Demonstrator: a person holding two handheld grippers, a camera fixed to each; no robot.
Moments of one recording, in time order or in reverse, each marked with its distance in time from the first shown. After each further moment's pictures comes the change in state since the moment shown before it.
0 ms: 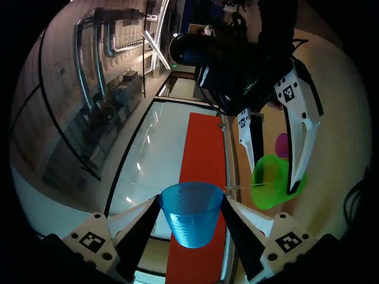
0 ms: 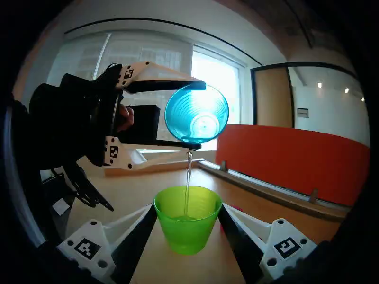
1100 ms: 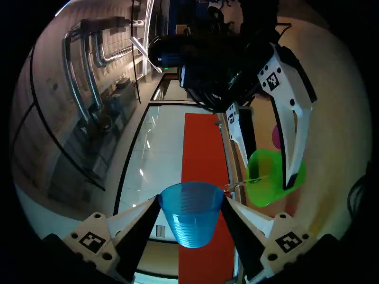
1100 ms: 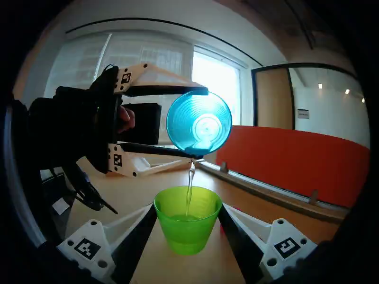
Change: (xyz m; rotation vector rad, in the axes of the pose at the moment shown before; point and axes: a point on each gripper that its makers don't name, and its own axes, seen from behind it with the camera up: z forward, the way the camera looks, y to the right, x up) left arm 0.004 0.003 0.002 -0.002 0.004 0.113; right arm 0.003 -0.001 0.001 0.003 0.003 -0.006
